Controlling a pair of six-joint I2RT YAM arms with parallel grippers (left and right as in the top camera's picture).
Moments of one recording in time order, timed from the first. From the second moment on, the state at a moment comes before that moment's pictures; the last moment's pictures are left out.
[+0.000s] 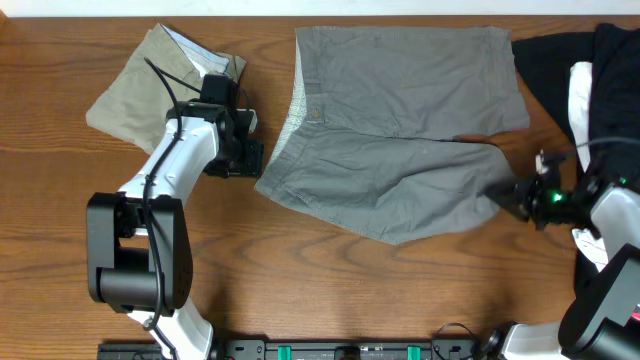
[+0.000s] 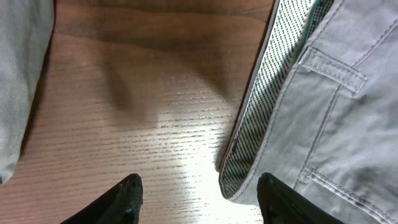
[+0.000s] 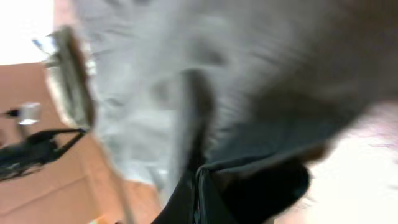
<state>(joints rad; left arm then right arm) -0.11 1.86 1.28 -0.85 0.12 -0.02 -0.49 1.61 0.92 -0.79 -0.83 0.08</state>
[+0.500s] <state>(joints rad) -0.11 1.86 1.28 -0.85 0.12 -0.02 -0.30 1.61 1.03 -0.56 -0.88 0.20</state>
